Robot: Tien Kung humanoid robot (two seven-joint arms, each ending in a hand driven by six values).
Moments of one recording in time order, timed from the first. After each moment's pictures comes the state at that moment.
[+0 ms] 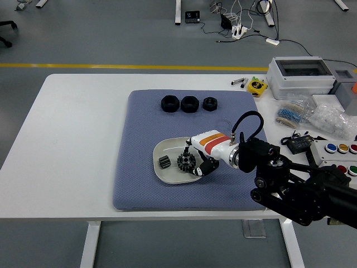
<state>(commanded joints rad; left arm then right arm) -0.08 0.01 -1.33 -0.18 0.76 0.15 0.06 0.94 -0.16 0.23 1.03 -1.73 -0.10 -0.14</state>
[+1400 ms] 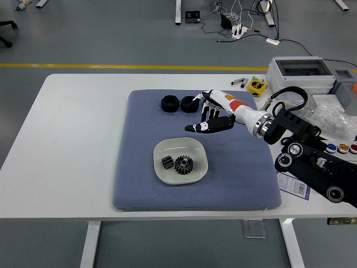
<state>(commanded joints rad) -0.09 0.00 -1.34 -0.18 0.75 0.15 0.05 0.83 -0.29 0.63 1.23 -1.27 -0.09 -0.04</state>
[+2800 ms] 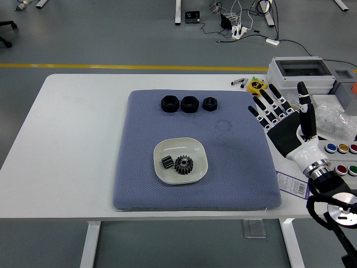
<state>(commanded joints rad) -0.09 0.00 -1.35 -0.18 0.81 0.15 0.07 0.21 -0.20 1.25 1.49 -0.23 0.00 -0.01</state>
